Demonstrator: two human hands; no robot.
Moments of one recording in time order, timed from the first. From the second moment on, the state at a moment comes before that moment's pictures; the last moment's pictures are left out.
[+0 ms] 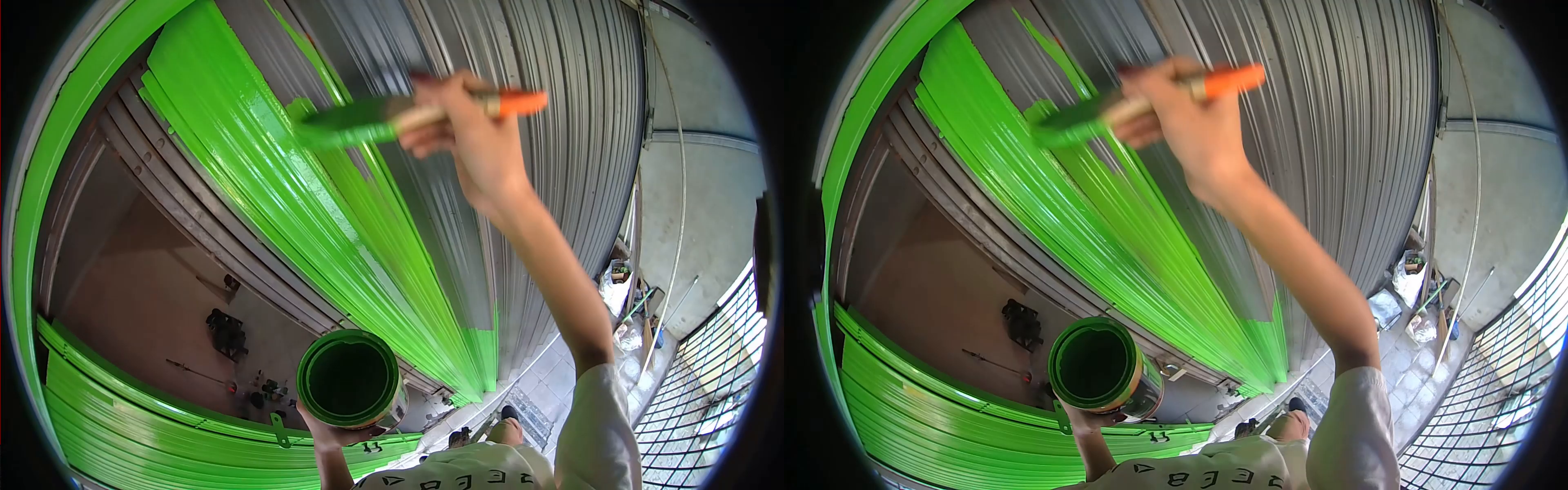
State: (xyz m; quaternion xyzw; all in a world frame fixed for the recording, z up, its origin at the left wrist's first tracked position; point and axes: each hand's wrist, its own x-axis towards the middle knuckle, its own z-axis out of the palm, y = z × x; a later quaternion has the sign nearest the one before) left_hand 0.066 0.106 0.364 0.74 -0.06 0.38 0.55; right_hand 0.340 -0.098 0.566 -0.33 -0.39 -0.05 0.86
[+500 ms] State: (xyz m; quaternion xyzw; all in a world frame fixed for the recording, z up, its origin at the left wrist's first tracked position) left_hand 0.057 0.116 0.356 0.76 -0.04 0.39 0.52; right_hand 0.364 -0.102 0.624 -0.46 -0.40 -0.02 0.79
